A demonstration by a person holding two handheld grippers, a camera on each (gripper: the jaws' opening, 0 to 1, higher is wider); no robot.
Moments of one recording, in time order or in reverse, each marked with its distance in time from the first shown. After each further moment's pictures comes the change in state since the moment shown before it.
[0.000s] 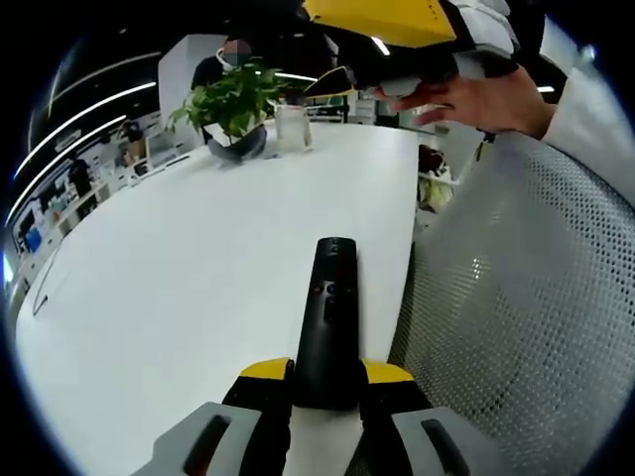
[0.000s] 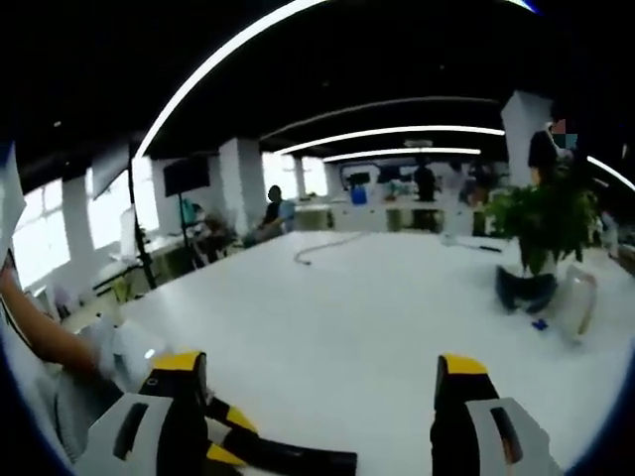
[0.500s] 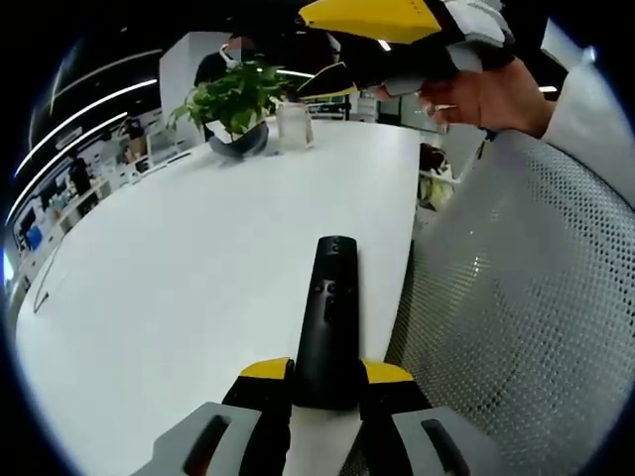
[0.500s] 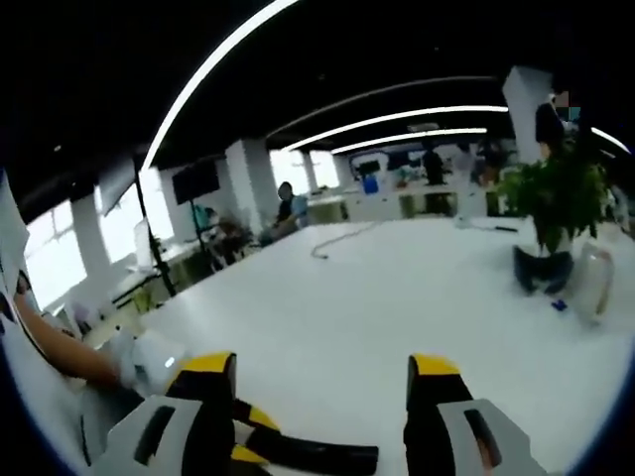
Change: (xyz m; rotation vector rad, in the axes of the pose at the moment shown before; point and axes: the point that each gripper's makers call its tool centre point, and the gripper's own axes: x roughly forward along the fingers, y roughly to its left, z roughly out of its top) left arm -0.003 0.000 -0.003 -0.006 0.006 0.004; right arm -0.001 0.012 -0.001 0.075 0.027 0.079
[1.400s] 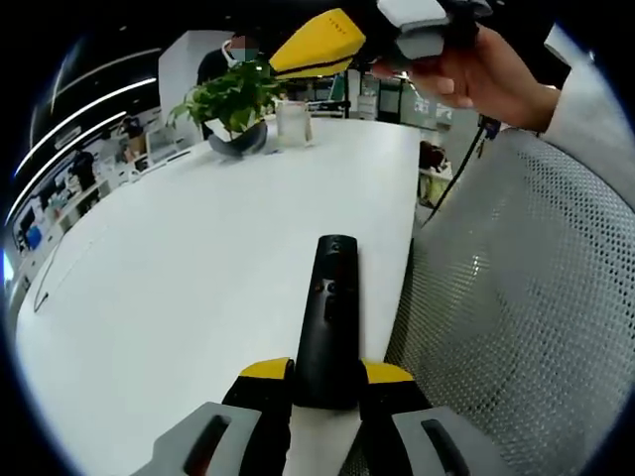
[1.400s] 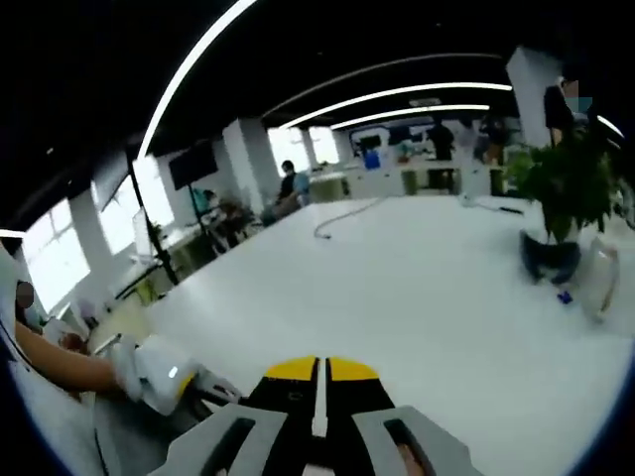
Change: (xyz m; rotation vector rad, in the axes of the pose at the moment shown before) left arm -0.001 -0.002 0.000 -0.003 0.017 0.000; right arm 0.000 0.002 0.004 0.049 0.101 0.024
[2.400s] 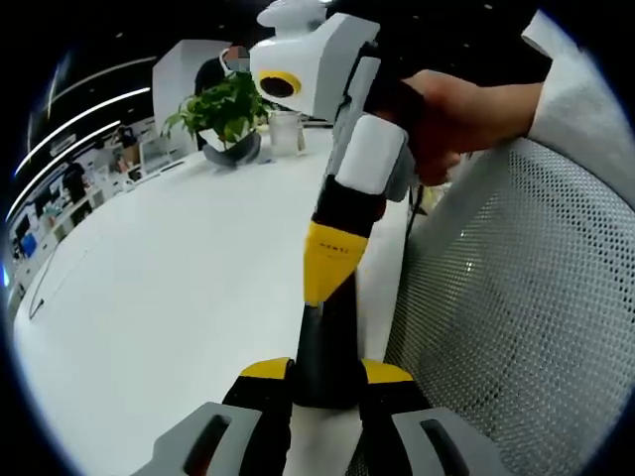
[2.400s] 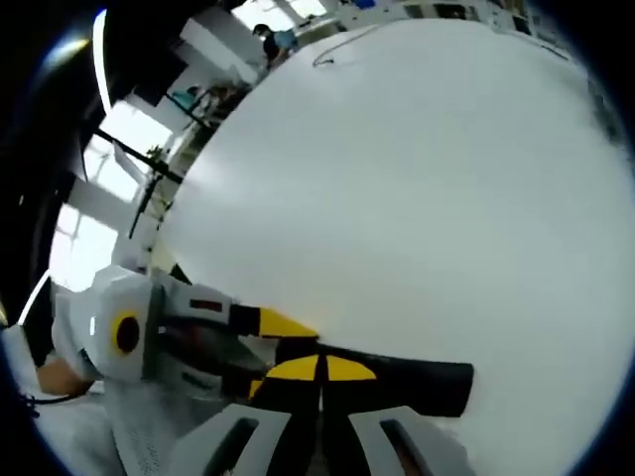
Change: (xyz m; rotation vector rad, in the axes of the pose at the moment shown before) left arm -0.002 0.000 -0.001 0.026 -0.052 -0.033; right arm 0.058 0.029 -0.121 0.254 0.667 0.182
